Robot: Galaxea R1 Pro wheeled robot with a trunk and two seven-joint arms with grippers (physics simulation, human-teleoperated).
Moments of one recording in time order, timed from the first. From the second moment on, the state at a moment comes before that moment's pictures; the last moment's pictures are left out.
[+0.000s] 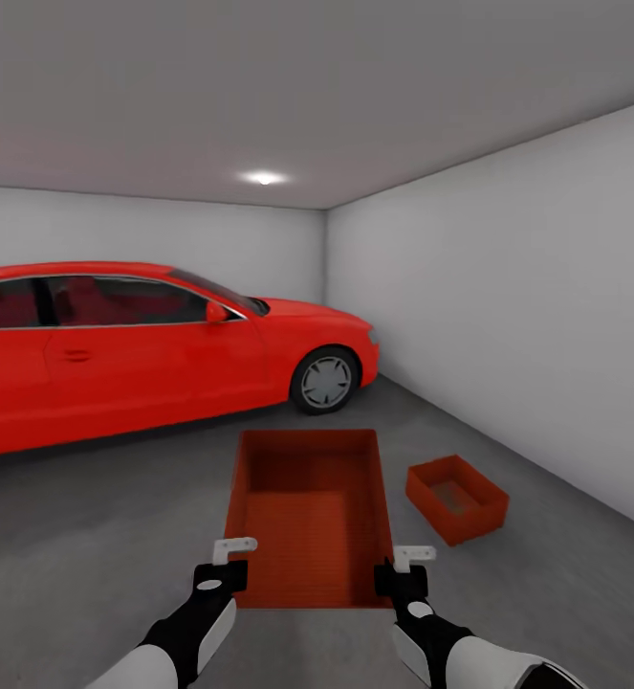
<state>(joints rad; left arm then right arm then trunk) -0.58 -0.11 -0.12 -0.36 0.12 0.06 0.31 -0.67 0.14 0.60 -0.03 -0.52 -0.33 -0.22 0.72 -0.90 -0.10</state>
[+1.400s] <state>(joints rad) -0.58 -0.11 -0.12 -0.36 0.12 0.06 0.31 -0.67 0.14 0.60 -0.03 -0.52 -0.33 -0.22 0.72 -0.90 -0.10</state>
